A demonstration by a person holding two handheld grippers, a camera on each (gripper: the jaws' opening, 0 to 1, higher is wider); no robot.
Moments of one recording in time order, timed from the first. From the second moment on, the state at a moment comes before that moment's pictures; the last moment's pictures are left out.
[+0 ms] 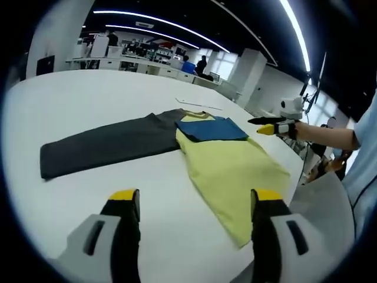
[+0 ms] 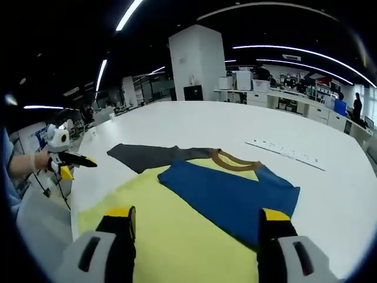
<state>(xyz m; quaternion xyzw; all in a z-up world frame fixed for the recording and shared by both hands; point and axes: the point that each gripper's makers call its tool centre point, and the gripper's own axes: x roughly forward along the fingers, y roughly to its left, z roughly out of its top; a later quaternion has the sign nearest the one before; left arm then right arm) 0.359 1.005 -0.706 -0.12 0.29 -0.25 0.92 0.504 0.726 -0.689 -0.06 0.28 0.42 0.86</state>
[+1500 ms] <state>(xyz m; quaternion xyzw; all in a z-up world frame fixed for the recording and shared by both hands) 0.404 1.200 -0.750 -0.14 0.30 0.06 0.94 0.452 0.667 -0.674 0.00 0.29 0.35 0.89</state>
